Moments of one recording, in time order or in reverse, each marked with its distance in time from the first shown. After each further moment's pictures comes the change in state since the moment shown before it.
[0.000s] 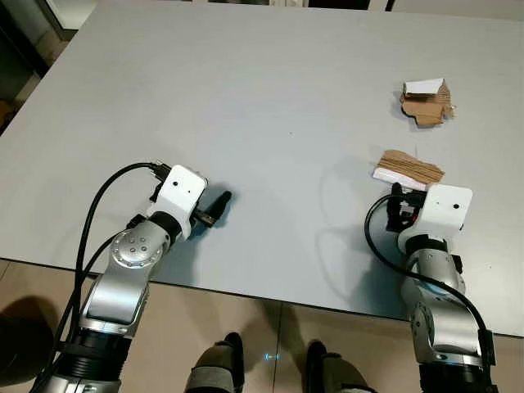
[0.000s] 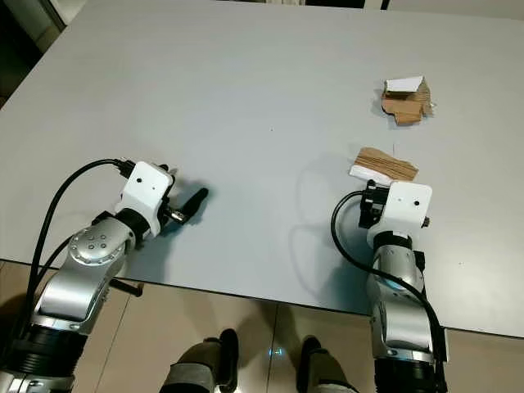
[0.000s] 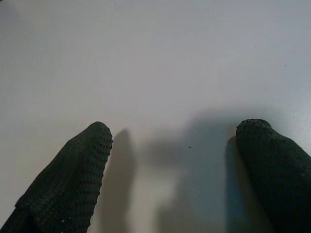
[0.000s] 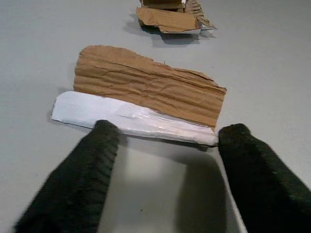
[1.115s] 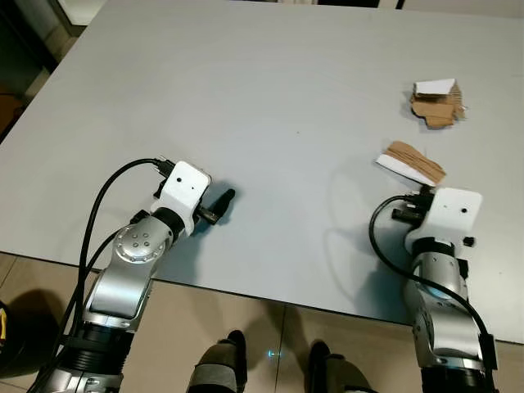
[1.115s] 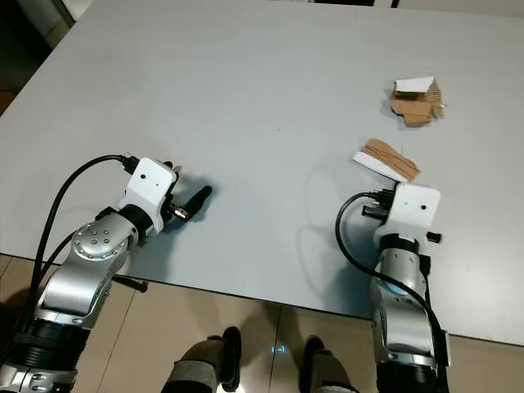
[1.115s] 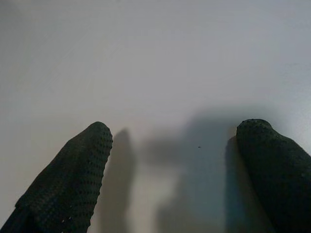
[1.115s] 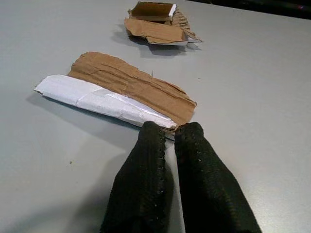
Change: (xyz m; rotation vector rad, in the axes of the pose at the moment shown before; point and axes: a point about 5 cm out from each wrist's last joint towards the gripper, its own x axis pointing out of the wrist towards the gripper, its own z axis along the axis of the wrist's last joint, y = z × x) left arm 0.005 -0.001 0.005 -0.001 -0.015 -0.023; right arm -0.004 -0.012 0.000 -0.050 -0.059 -0.107
